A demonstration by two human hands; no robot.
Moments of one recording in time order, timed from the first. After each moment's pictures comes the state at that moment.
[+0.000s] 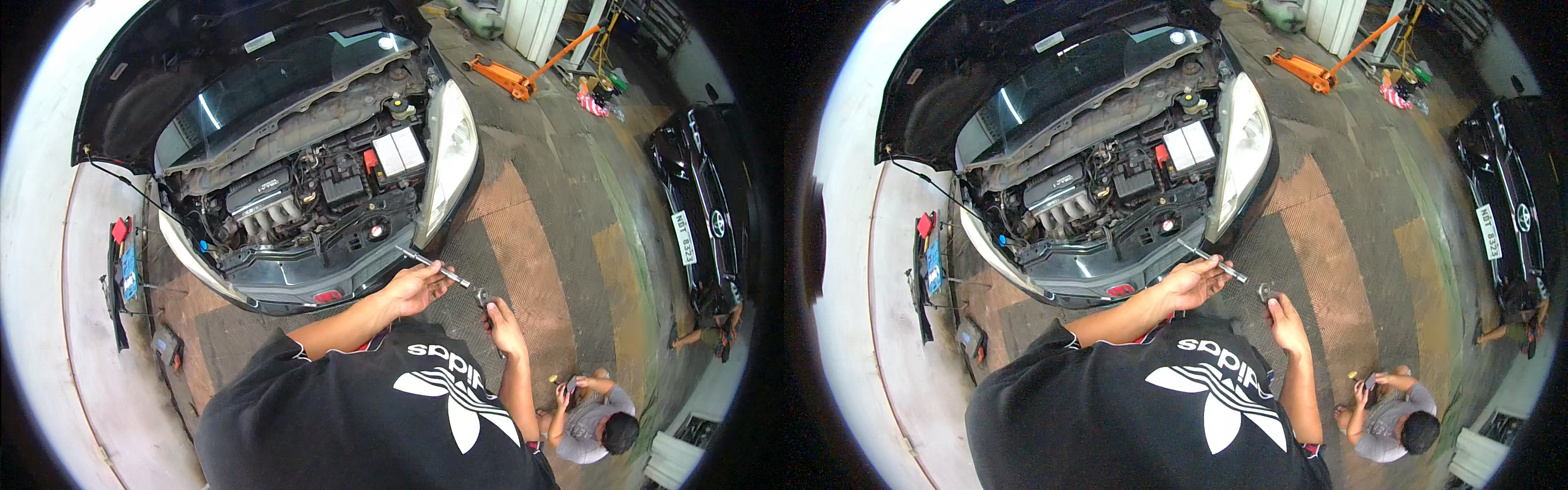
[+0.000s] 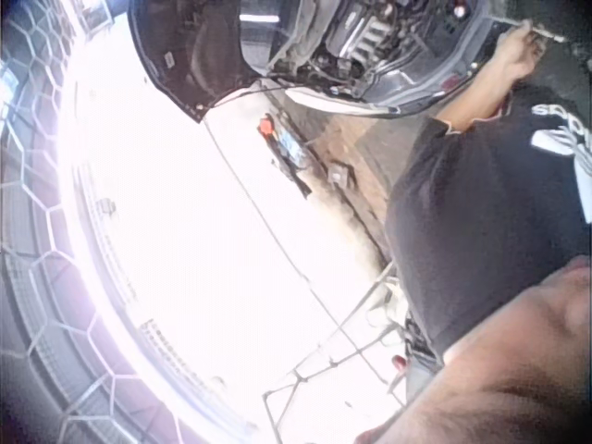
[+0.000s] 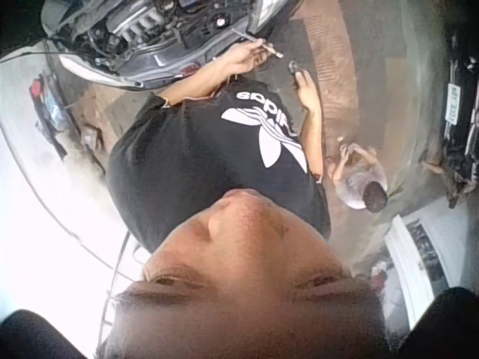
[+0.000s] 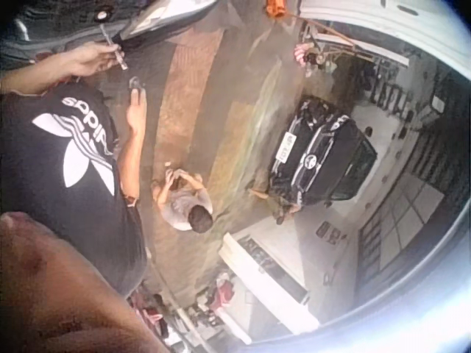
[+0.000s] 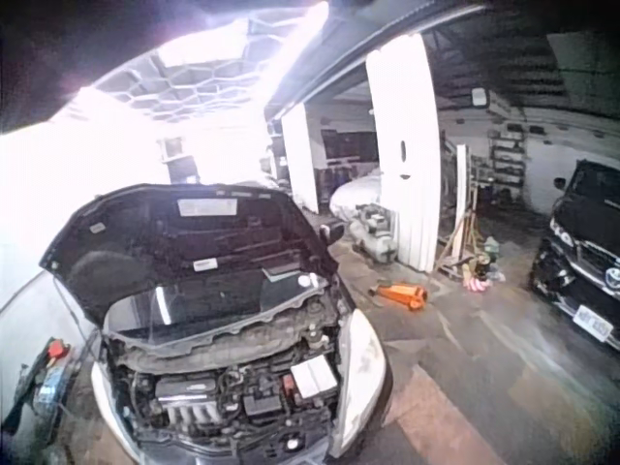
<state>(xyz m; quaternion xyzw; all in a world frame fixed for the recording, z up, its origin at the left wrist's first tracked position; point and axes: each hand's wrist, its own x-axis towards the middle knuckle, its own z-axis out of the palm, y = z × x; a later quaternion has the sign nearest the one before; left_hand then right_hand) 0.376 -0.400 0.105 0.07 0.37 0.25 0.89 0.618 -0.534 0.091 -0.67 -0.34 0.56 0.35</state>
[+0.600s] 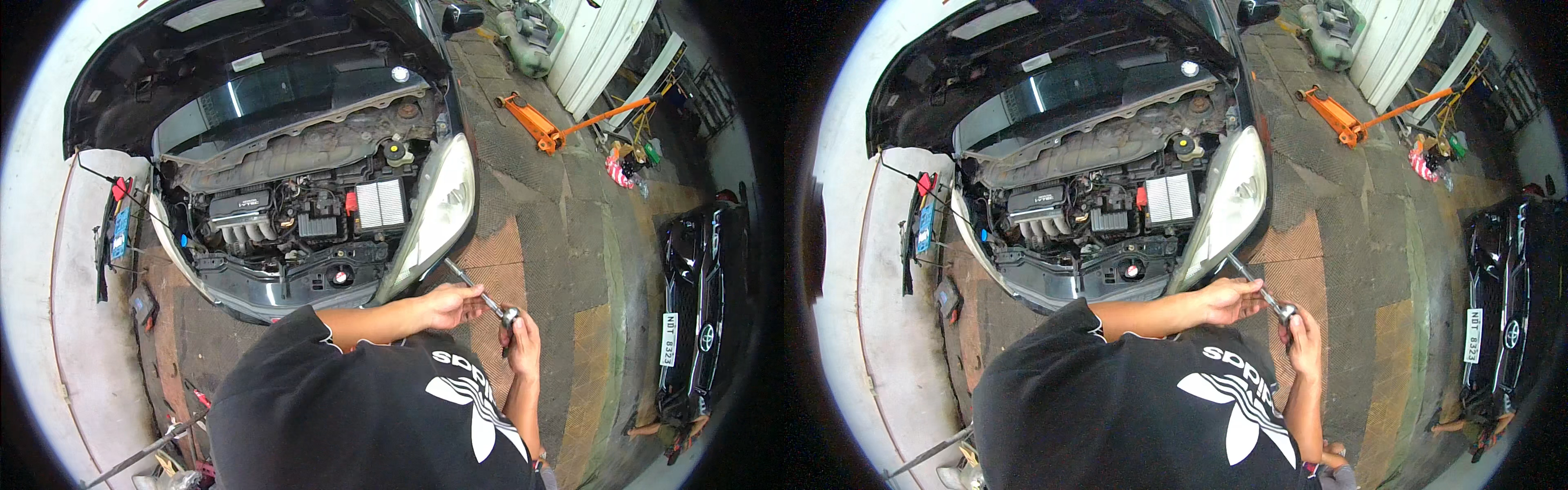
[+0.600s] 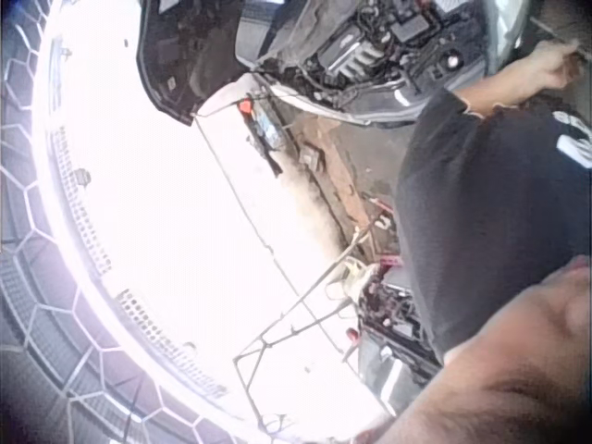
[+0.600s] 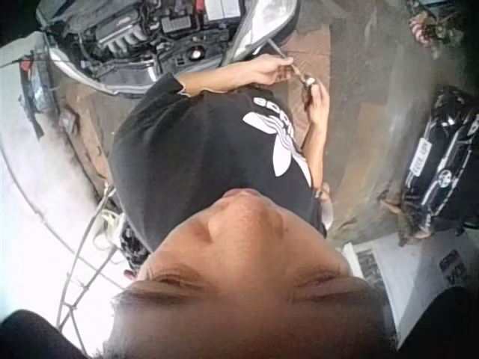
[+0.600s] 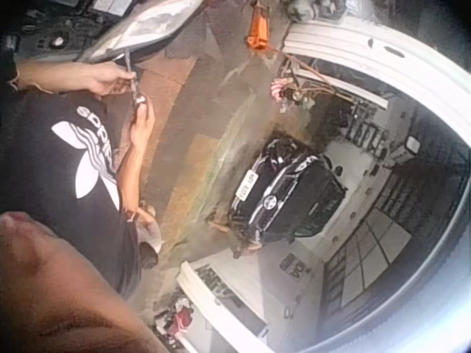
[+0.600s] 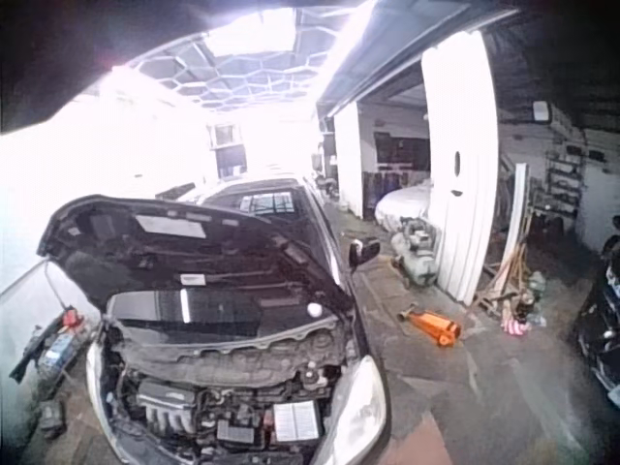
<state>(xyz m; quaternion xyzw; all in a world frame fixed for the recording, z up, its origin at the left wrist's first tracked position) 0.592 -0.207 0.104 0.06 0.30 0.22 0.93 0.796 -0.302 0.164 -0.52 -0.42 0.58 0.47</state>
